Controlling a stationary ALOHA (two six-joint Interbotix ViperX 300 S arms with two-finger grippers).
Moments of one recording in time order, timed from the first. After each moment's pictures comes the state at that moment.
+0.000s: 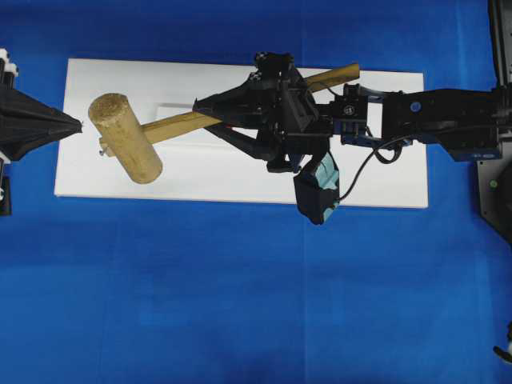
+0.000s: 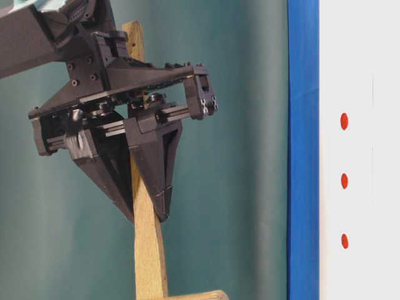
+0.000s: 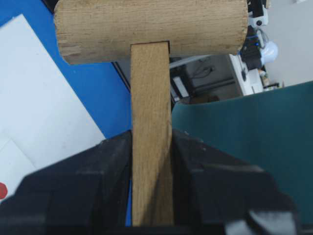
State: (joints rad) left arm 0.03 -0.98 1.21 -0.01 -0.23 -0.05; right arm -0.07 -0.03 0.58 0.04 -0.42 -1.01
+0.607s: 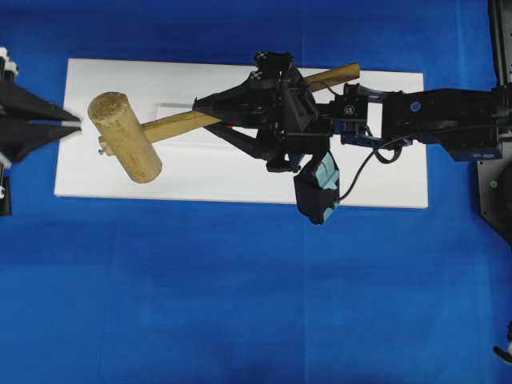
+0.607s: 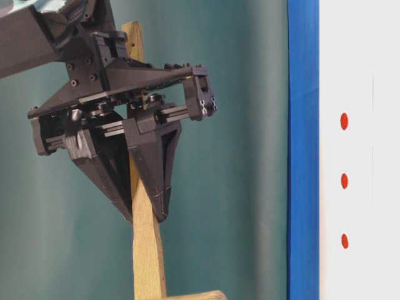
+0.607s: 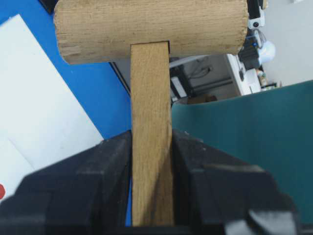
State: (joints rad) left arm 0.04 -0.97 1.21 -0.01 -0.23 -0.07; right arm -0.07 -0.03 0.58 0.04 -0.42 -1.01
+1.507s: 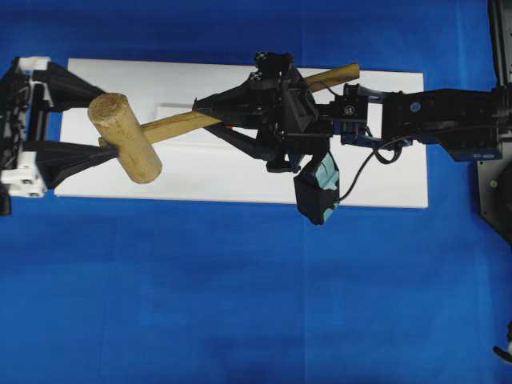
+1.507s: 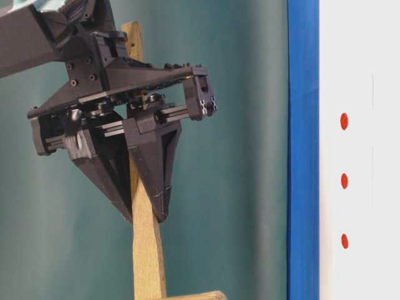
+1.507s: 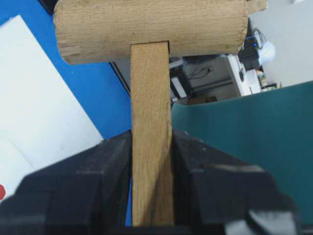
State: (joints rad) left arm 0.05 -0.71 1.15 -0.02 -0.39 -0.22; right arm -0.07 -0.03 0.58 0.04 -0.42 -1.01
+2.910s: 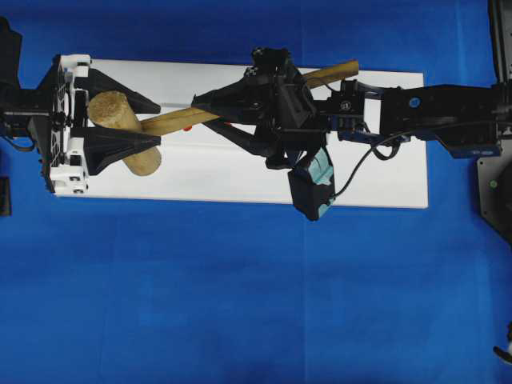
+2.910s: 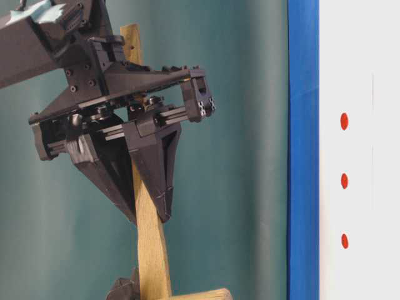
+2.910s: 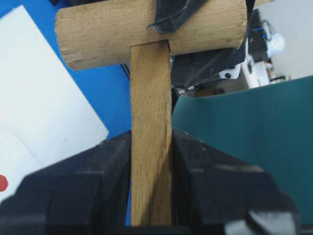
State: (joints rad) left arm 0.06 -0.53 1.06 -0.01 -0.43 -0.21; right arm -0.08 -0.03 0.55 0.06 -0.35 -1.01
